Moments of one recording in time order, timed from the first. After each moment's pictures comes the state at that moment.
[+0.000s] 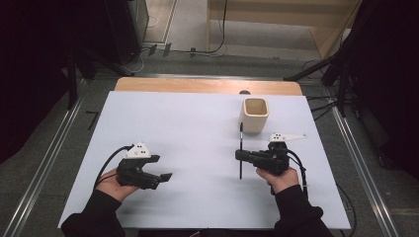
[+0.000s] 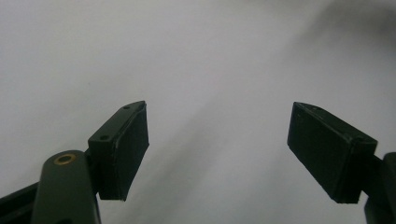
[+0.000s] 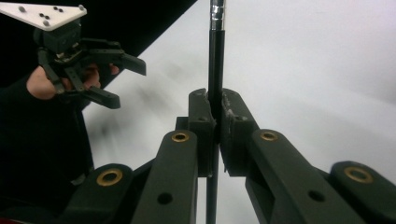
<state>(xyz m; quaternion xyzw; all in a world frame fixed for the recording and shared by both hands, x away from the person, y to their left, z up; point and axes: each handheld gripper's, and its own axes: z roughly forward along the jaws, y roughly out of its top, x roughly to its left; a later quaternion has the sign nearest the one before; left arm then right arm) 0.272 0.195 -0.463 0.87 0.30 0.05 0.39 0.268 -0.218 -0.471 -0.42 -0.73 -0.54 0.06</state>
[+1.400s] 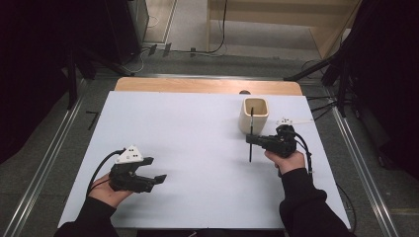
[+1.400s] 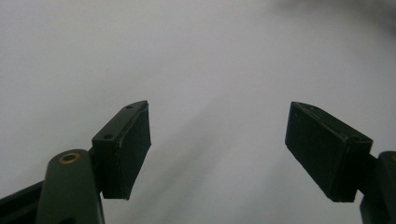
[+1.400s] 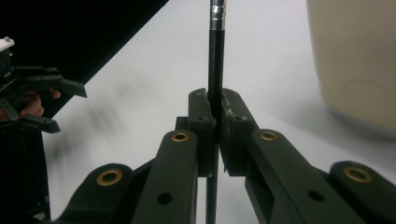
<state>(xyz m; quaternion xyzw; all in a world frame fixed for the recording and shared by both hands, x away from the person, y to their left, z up) 0.259 0.209 -0.460 0.86 0.32 0.07 0.39 0.314 -0.249 -0.472 -0.46 -0.72 -0.52 0.03</state>
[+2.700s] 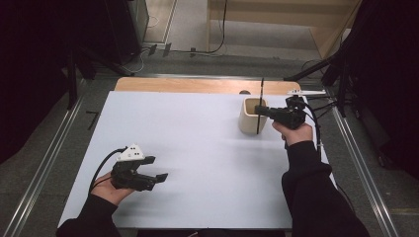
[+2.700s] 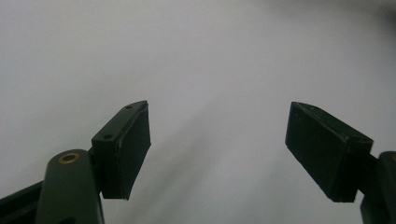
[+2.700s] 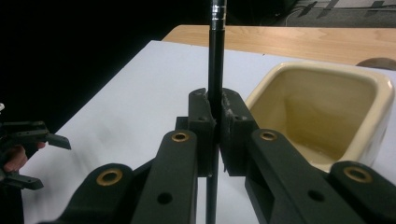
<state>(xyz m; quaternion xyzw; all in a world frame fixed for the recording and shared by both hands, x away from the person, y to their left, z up) 0.265 0.207 -0.463 0.86 0.32 0.06 0.39 0.367 -0.272 -0.420 -0.47 -0.71 -0.53 -0.02</state>
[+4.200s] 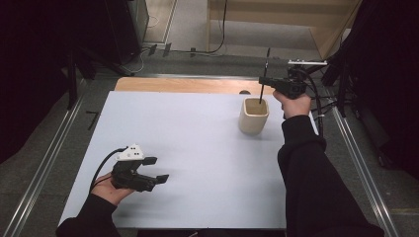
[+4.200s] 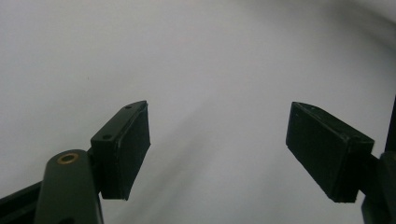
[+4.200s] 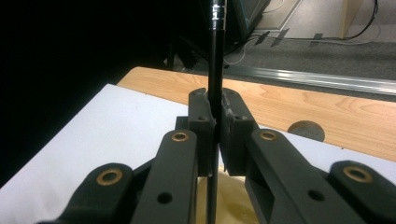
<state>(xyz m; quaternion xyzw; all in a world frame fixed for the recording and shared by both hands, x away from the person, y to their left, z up) 0.265 0.206 -0.462 0.86 0.31 0.04 0.41 0.439 -0.283 -0.387 -0.51 -0.68 -0.52 -0.08</state>
